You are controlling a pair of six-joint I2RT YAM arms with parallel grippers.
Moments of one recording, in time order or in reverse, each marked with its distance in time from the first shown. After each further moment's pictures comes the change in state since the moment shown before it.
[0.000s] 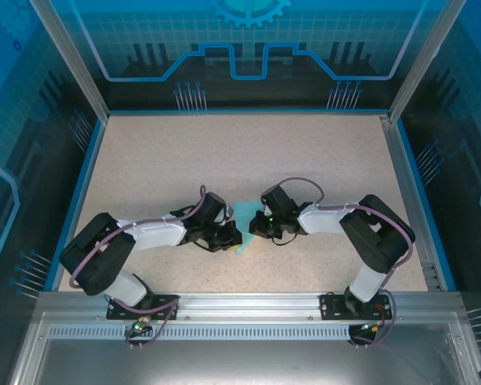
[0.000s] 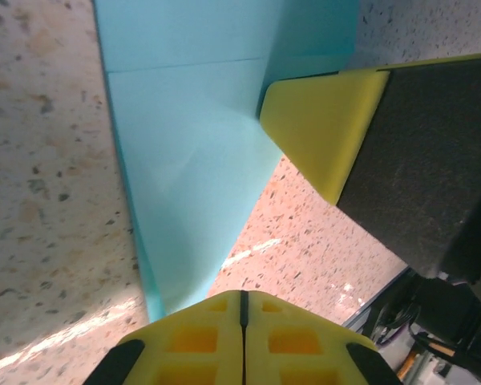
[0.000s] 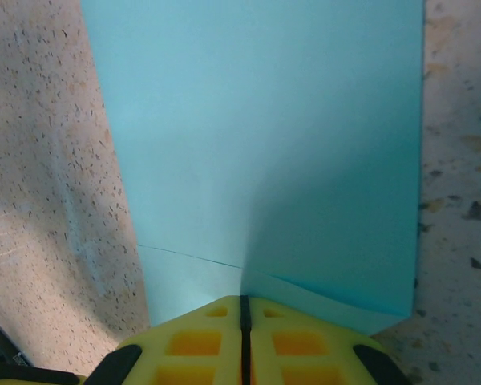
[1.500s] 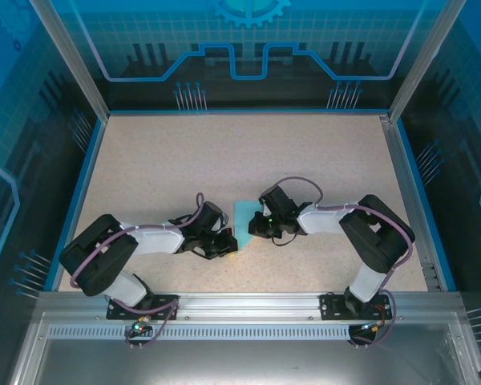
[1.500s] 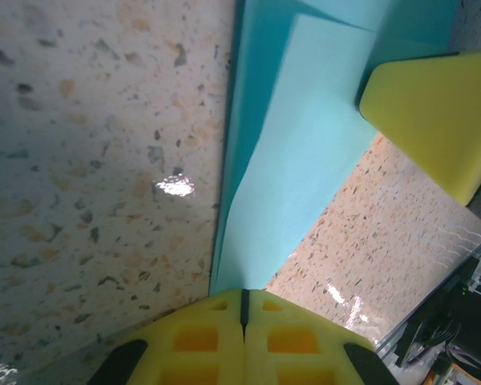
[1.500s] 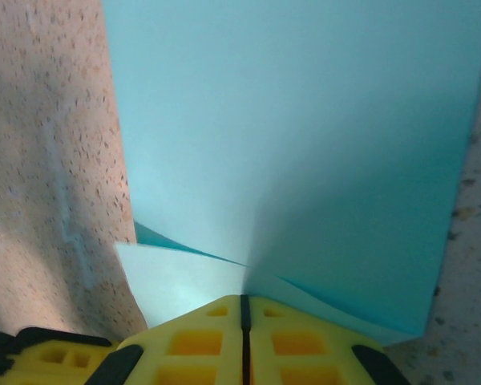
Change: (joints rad) left arm -0.016 -0.009 -0.112 0.083 -0.058 -0.018; right arm 0.013 -0.006 0.006 -0.010 0.003 -0.079
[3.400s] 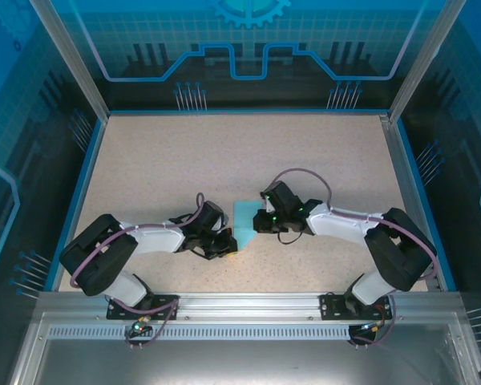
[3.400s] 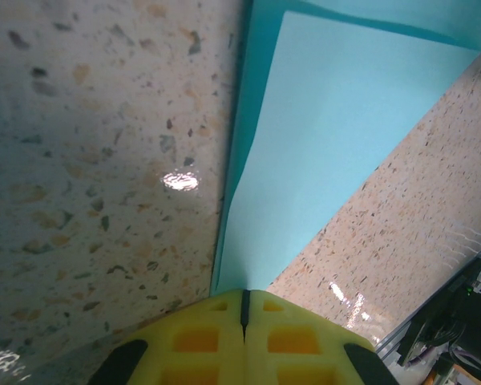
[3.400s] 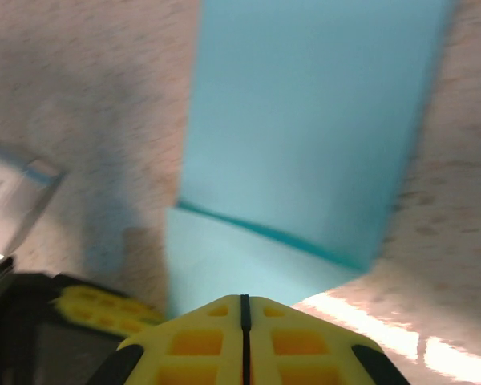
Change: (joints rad) left arm 0.000 0.003 0.019 -0.050 -0.003 -0.001; right arm 0.036 -0.168 0.031 -0.164 0.107 -0.143
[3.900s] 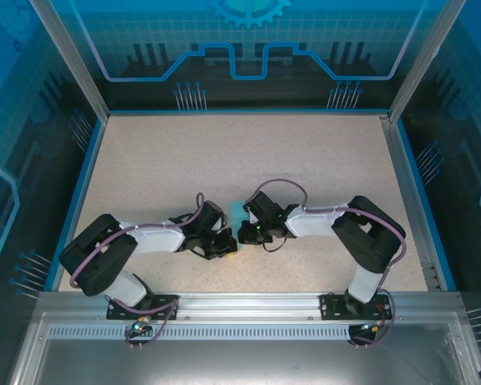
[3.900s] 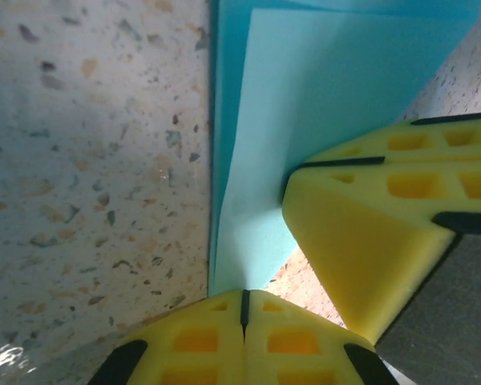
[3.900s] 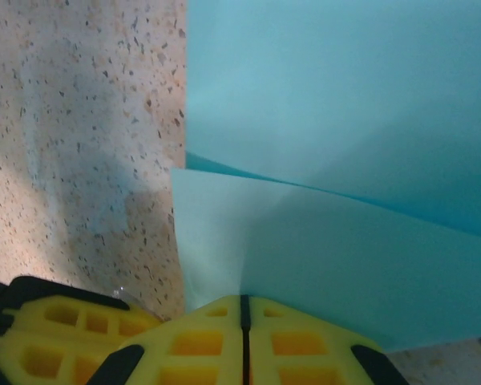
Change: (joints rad) left arm 0.000 -0.003 0.004 -0.016 0.000 0.001; right arm 0.080 0.218 0.057 0.085 -0.090 0.080
